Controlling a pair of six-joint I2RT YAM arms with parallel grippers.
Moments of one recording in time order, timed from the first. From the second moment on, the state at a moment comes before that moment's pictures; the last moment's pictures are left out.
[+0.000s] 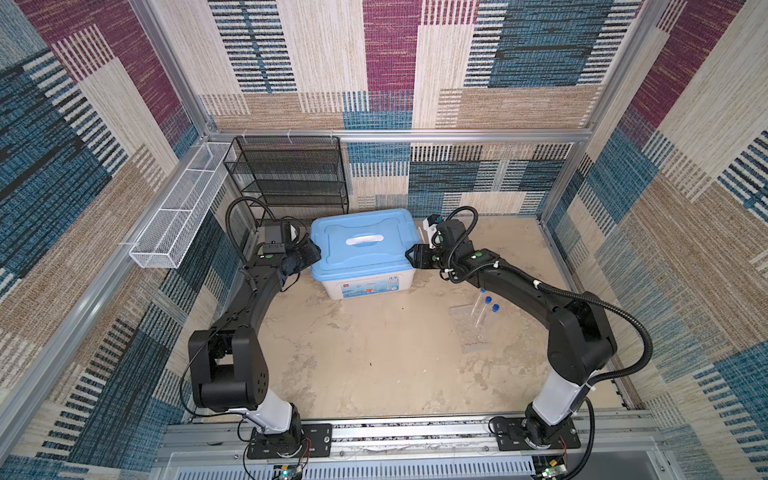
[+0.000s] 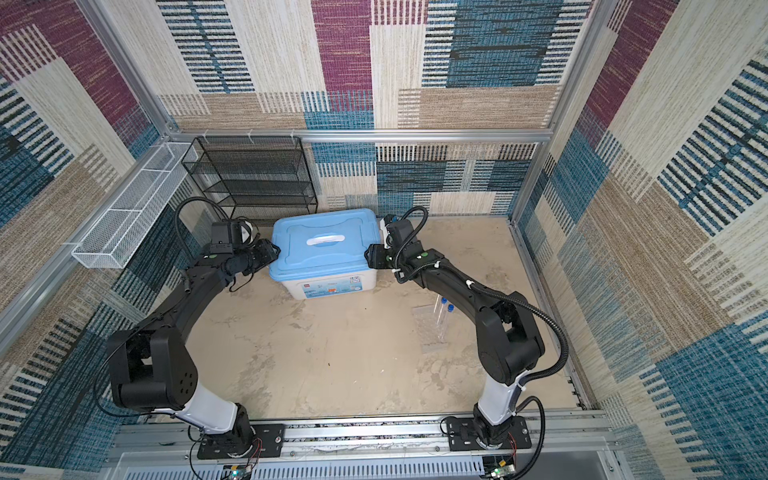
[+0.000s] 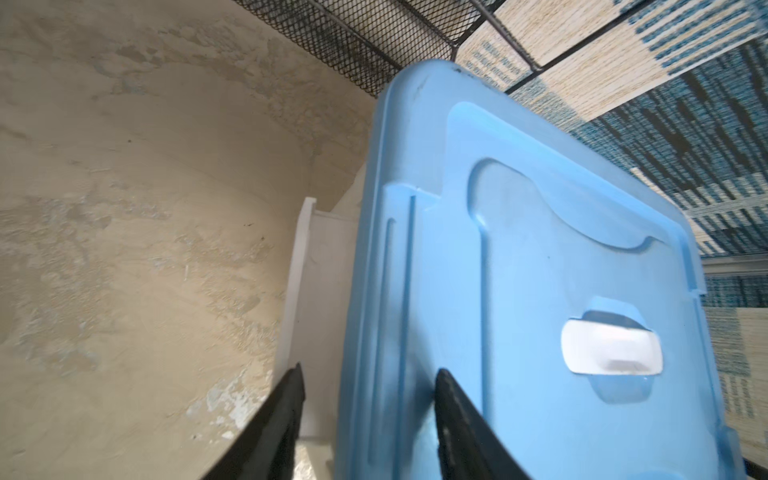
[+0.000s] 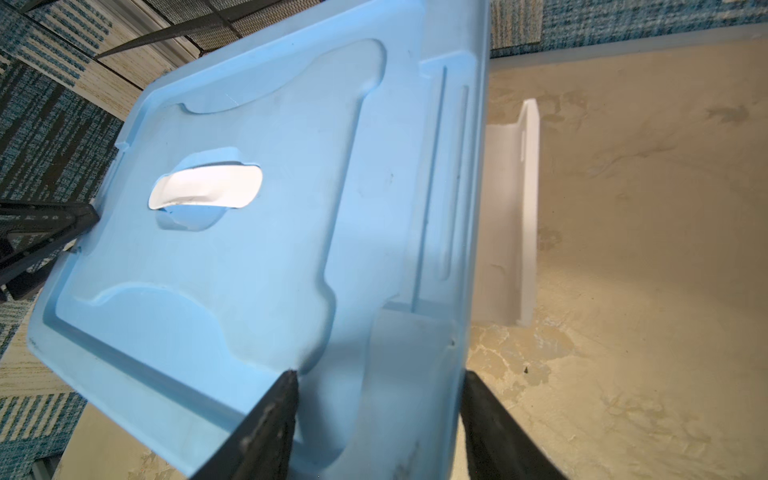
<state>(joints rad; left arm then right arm) 0.02 1.57 1.27 -0.44 0.18 -0.48 0.51 1.75 1.37 -0.25 -0.13 0.43</state>
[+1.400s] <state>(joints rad) -0.18 1.74 1.48 -0.55 -0.17 -0.32 0.50 1.79 1.38 -0.20 -0.12 0.43</state>
